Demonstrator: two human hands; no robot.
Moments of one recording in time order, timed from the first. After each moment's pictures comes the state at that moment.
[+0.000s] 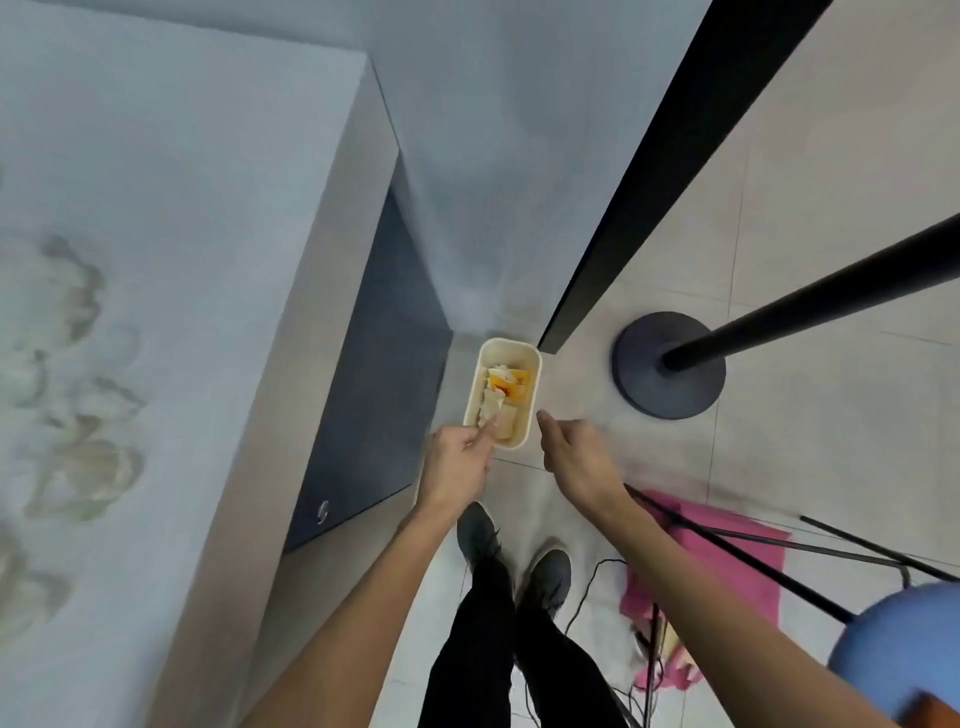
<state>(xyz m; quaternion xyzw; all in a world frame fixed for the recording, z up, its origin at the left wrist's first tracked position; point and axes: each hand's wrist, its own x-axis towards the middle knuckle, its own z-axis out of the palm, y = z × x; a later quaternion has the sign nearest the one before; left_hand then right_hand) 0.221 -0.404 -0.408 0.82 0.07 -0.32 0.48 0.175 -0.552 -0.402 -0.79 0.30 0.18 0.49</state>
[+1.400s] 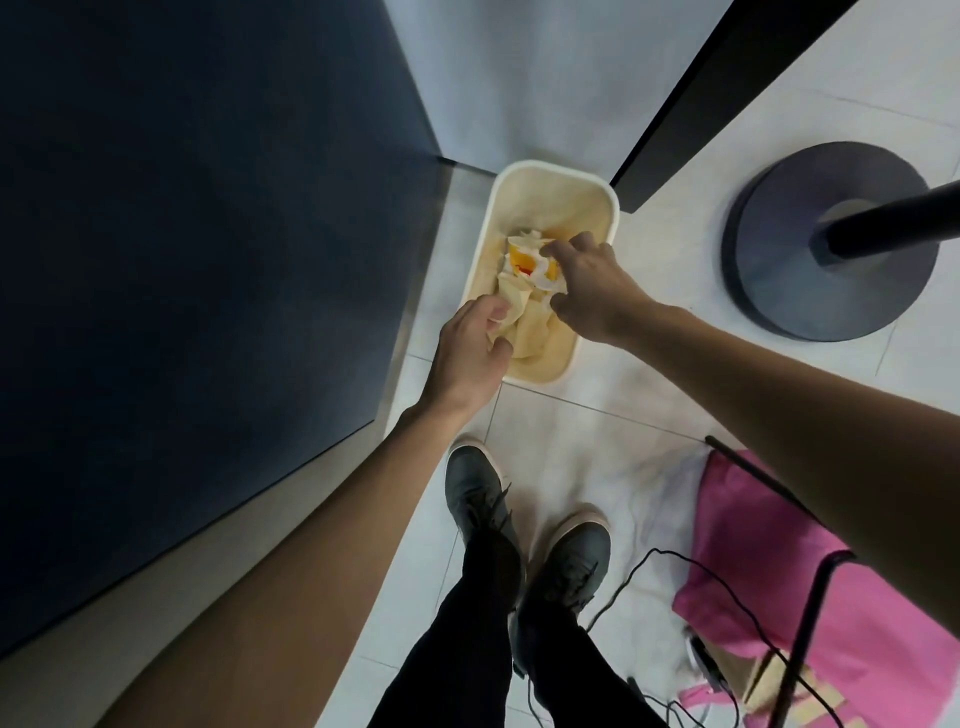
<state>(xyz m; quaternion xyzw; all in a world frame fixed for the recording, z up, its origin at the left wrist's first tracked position) 0.257 -0.417 -0.811 0.88 -0.04 -0.27 0.40 0.280 -0.591 -0.794 -0.91 0.09 0.29 0.27</state>
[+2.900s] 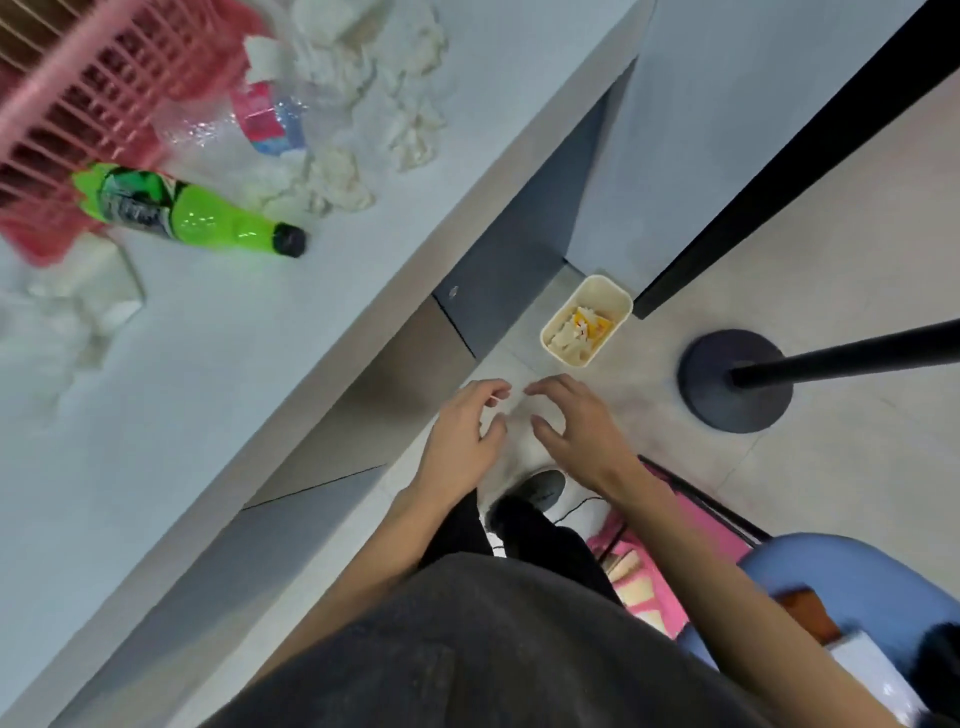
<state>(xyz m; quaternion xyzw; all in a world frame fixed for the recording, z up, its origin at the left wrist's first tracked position) -0.002 -0.322 -0.298 0.89 0.07 -0.12 0.44 0.036 -0.494 -0.291 -0.88 -0.13 0.24 0.39</state>
